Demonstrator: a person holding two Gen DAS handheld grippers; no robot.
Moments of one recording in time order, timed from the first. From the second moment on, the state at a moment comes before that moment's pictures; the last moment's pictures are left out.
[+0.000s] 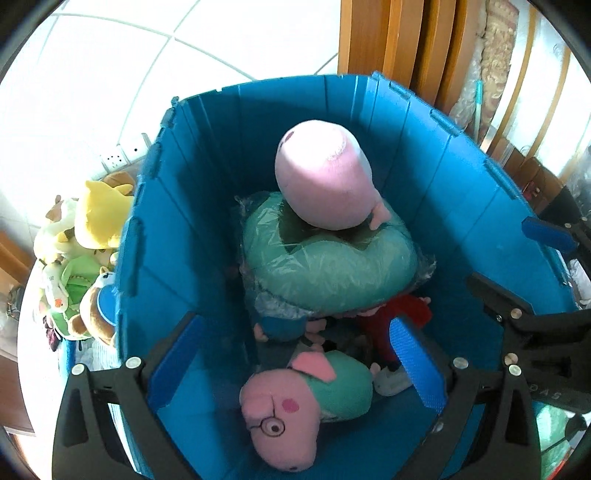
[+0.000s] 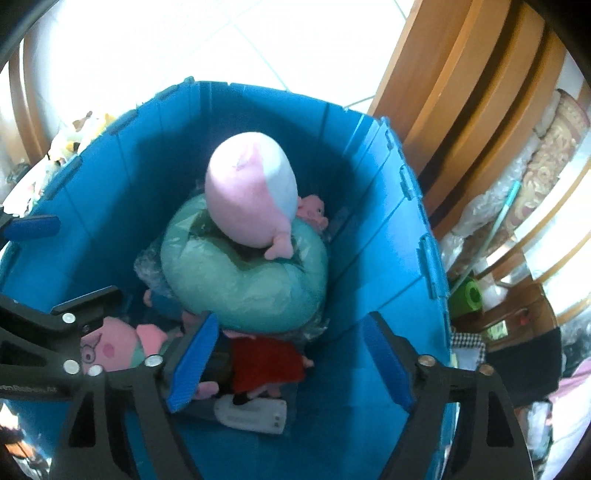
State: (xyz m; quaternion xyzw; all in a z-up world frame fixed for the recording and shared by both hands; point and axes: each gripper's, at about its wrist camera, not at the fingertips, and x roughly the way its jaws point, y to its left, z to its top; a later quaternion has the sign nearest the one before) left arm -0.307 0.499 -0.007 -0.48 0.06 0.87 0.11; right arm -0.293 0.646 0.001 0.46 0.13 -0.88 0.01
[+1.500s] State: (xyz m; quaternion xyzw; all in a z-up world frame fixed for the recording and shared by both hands) left arm -0.222 0.199 0.007 -0.41 0.00 0.91 0.02; right arm -0.226 0.403 0.024 0.38 0.10 -0.92 0.07
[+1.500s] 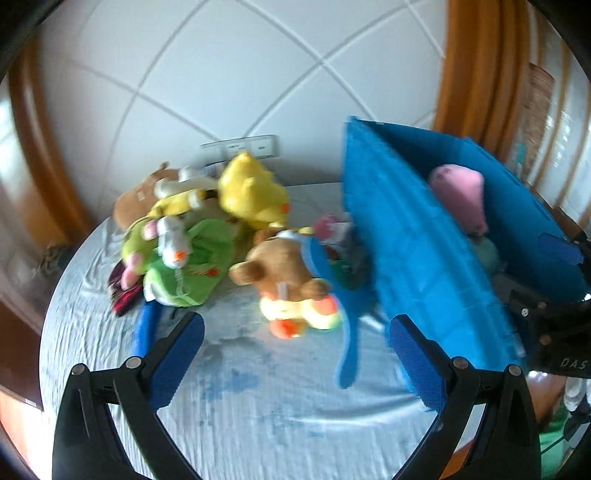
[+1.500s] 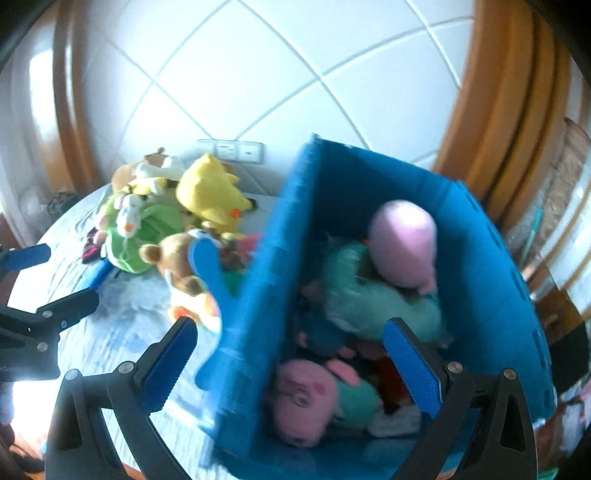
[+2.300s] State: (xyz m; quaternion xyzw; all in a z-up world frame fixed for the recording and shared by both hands) left arm -0.245 -0.029 -0.056 -0.43 -0.06 0.89 -0.11; right arm -0.295 0.199 -0.042 0.40 0.11 -0.88 0.22
